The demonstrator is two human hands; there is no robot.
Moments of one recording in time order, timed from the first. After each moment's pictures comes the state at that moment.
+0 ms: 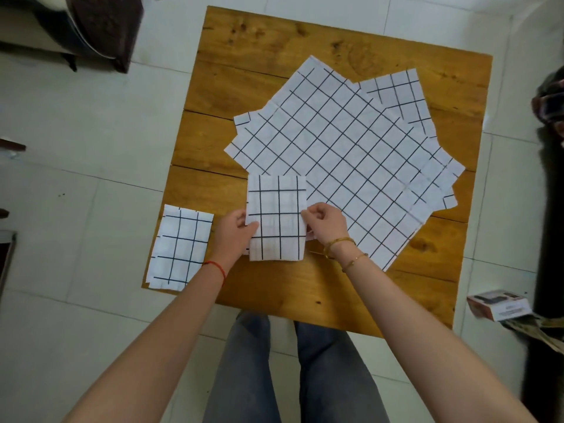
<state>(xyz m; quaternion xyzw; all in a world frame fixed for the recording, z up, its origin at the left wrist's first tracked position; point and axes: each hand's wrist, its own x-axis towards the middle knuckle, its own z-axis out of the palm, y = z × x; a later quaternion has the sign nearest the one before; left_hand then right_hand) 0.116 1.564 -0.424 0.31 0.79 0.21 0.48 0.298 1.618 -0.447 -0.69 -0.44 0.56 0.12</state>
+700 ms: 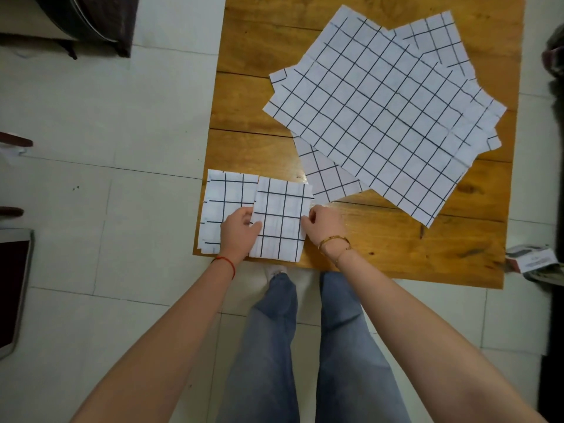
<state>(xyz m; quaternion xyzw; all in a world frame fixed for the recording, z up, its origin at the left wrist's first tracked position) 0.021 1.467 -0.447 0.35 0.80 0.16 0.46 0.199 1.509 -0.462 -0.70 -0.58 0.41 -0.06</state>
